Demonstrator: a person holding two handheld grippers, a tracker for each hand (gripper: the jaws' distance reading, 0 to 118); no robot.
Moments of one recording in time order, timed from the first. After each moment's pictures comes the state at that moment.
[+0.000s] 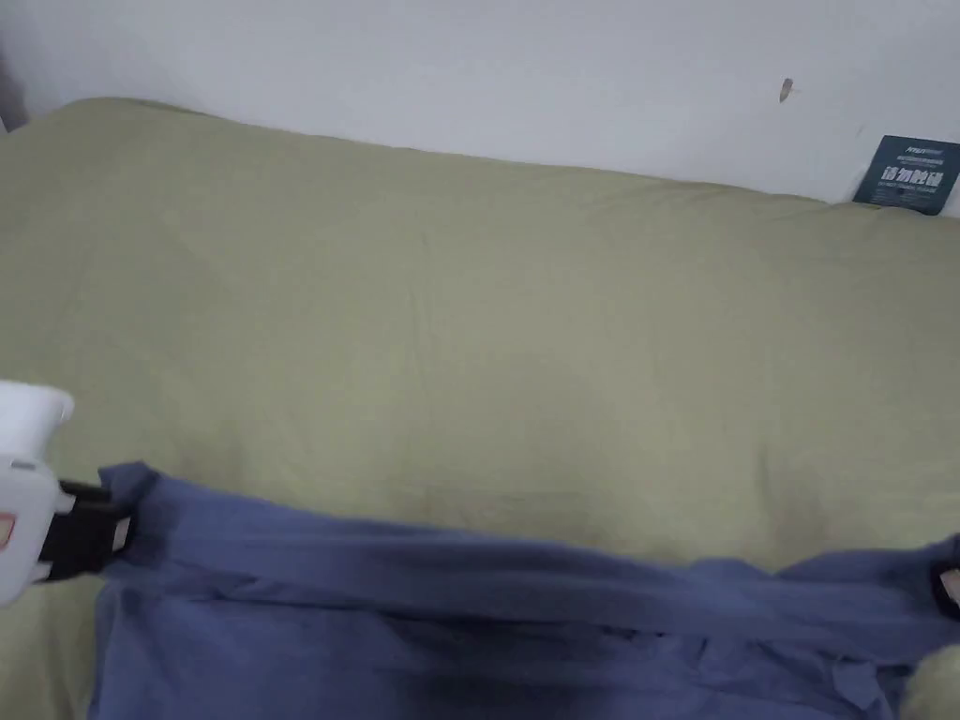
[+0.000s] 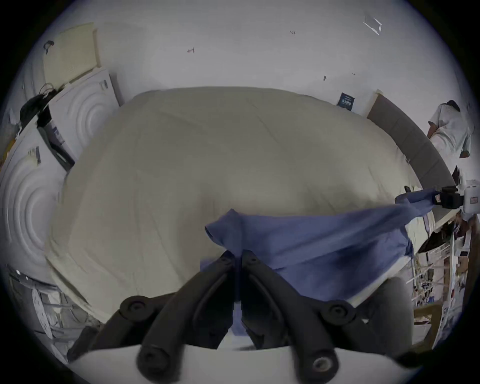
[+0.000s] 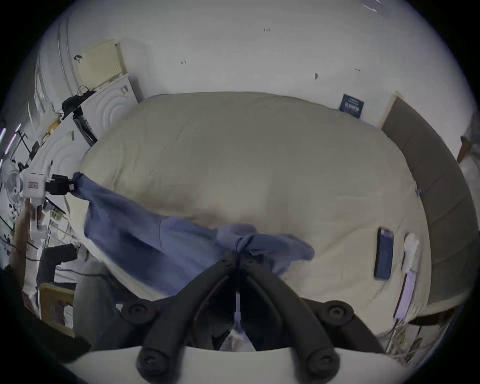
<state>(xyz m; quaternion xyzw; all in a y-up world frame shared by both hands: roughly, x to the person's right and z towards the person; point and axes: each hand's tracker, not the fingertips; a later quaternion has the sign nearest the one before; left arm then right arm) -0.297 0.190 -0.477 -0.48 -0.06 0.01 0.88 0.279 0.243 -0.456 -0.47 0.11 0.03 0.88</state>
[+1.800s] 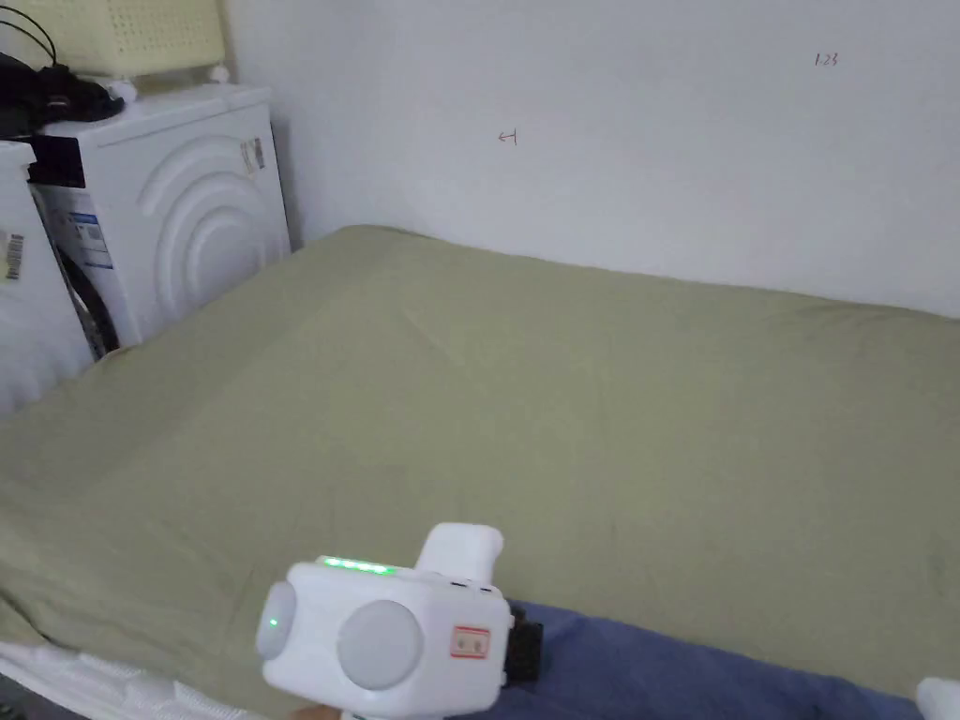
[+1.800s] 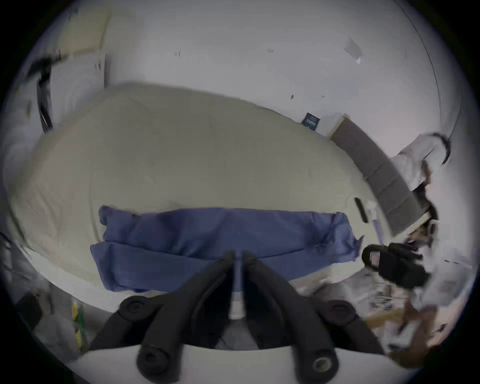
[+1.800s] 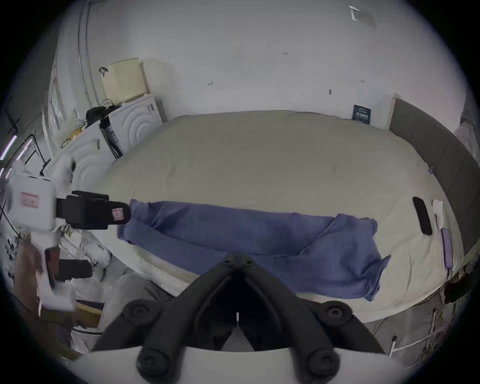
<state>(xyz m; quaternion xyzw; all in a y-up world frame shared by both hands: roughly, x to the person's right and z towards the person) -0.227 0.167 -0.396 -0.45 -0.15 0.15 0.87 0.123 0.189 -0.340 -0.37 0.13 -0.02 0.92</state>
